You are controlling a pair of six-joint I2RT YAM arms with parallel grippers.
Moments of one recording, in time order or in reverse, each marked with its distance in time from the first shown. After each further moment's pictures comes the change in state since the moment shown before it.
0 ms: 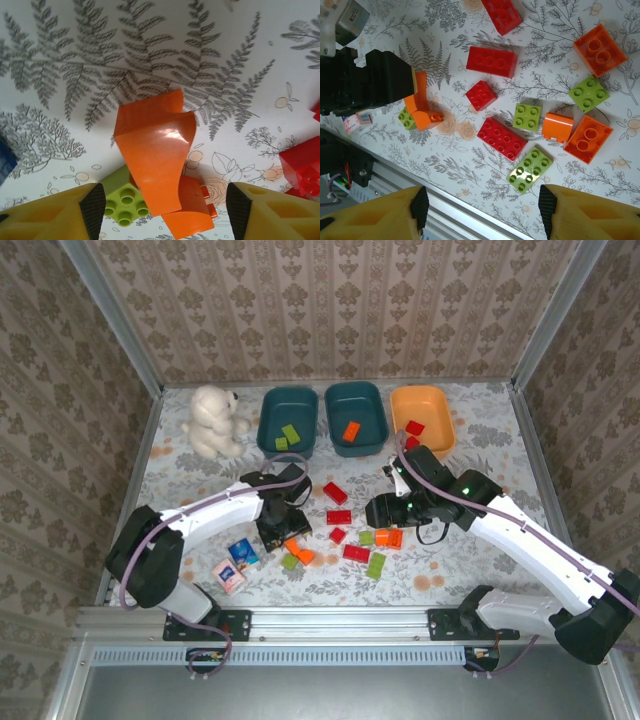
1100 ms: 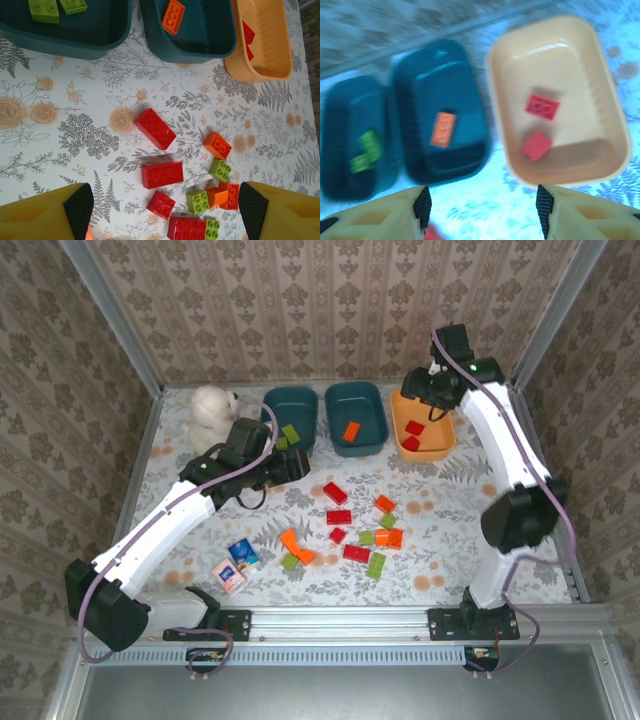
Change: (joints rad) left arm 0.156 -0.278 0.179 0.214 0.006 0.486; right arm -0.468 0.600 0.808 -0.018 0.161 -0.109
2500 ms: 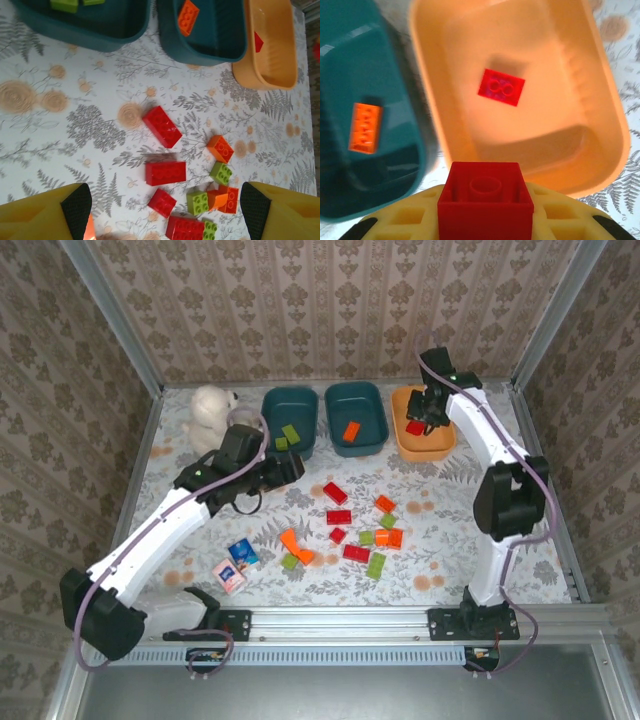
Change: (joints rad) left arm 0.018 -0.031 -0.044 0.021 -0.005 -0.058; right arm -0.065 0.246 -0.088 0.064 0.075 -0.009
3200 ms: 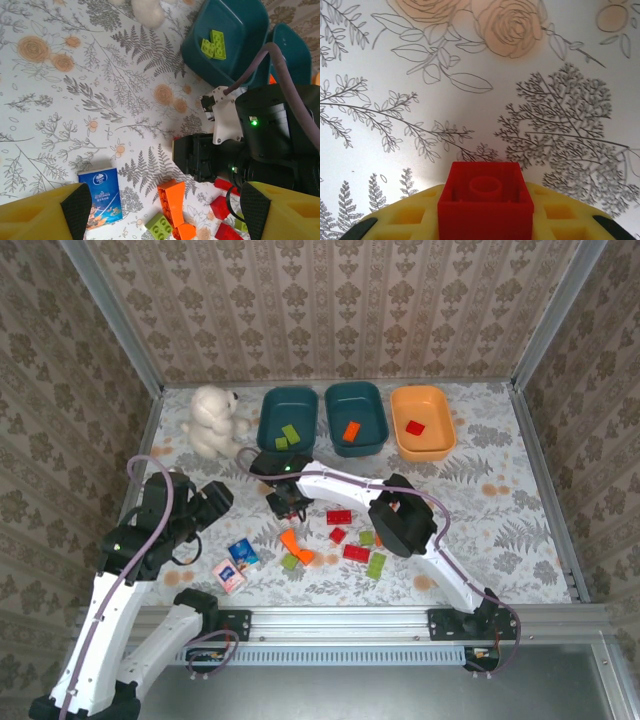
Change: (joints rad) left arm 0.238 -0.520 -0.093 -0.429 -0.184 -0.102; right arm 0.785 0.391 0.198 0.001 0.013 0.016
